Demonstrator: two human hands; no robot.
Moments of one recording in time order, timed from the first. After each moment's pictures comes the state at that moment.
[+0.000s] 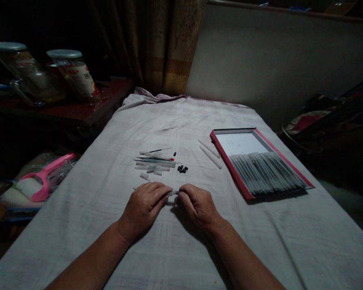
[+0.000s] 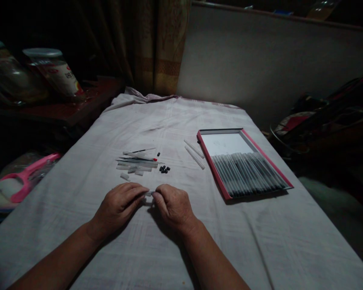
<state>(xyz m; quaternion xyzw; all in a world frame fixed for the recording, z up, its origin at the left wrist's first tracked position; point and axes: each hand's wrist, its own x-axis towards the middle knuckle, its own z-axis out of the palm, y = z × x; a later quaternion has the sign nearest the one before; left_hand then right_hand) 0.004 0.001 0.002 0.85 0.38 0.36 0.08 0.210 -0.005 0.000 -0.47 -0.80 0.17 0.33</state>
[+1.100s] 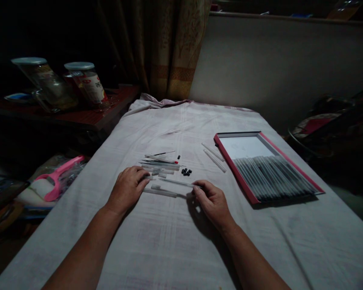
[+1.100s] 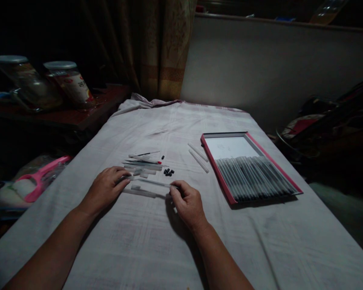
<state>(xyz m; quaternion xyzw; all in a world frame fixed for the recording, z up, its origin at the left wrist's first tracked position) -0.054 0.045 -0.008 0.80 0.56 0.24 0.03 0.222 0.001 -0.006 -0.56 -0.59 0.38 0.45</state>
